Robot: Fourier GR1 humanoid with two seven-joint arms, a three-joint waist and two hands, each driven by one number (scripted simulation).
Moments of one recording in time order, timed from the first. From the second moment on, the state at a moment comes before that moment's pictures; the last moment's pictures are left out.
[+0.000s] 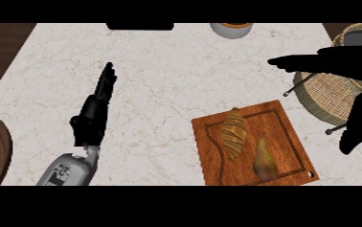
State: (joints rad) left arm -0.20 0.26 -0.32 -1.51 0.09 0.42 0.01; right arm -0.64 -0.77 0.20 -1.49 -0.52 0.93 0.65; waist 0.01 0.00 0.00
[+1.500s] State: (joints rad) left arm -0.16 0.19 -0.25 -1.53 0.01 0.35 0.02; right arm -0.50 -0.66 0.23 -1.62 0.00 1.12 0.46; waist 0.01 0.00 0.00
